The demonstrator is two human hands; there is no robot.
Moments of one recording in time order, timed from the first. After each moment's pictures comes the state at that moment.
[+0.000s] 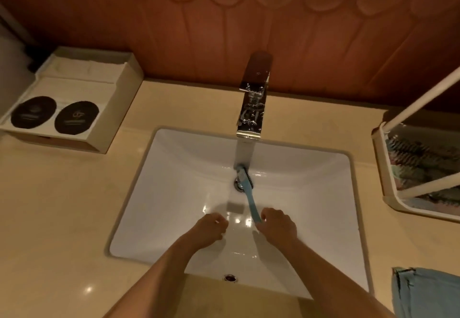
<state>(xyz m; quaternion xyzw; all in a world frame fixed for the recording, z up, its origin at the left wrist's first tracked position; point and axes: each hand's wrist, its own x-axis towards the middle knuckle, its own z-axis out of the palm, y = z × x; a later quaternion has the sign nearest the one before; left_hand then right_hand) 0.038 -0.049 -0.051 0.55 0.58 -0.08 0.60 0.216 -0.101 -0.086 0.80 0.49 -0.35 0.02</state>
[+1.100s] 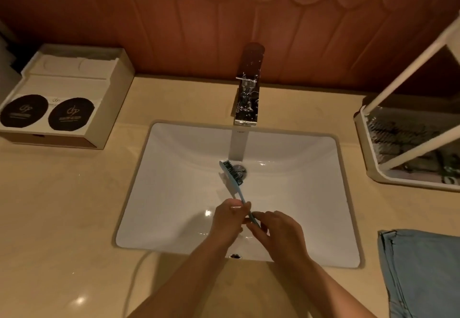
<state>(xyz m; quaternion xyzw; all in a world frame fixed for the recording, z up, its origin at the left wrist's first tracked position) 0.070 -0.093 -0.006 0.45 0.60 0.13 0.65 0.174 -0.169 -0.037 0.76 0.60 -0.11 -0.22</state>
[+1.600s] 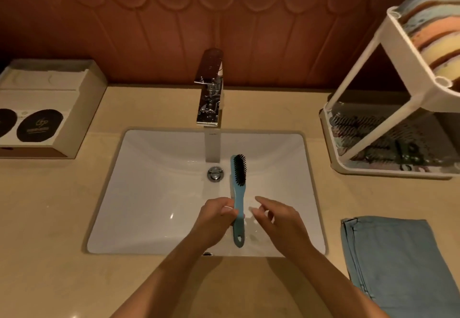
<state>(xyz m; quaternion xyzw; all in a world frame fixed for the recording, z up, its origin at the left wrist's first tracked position) 0.095 -0.107 0.013 0.59 0.51 0.07 0.62 0.231 -0.199 -0.003 0.76 0.54 -0.21 -0.29</state>
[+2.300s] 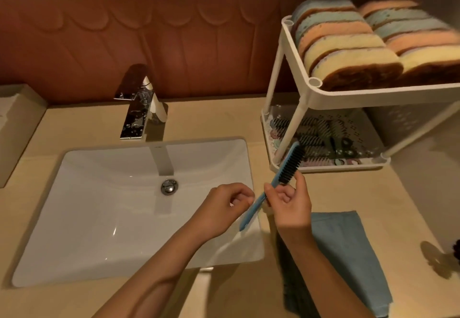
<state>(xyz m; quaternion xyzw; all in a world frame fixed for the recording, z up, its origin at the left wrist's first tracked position) 0.225 -0.150 0.063 0.78 0.34 0.08 0.52 0.341 -0.239 0.041 0.72 0.21 -0.27 -0.60</state>
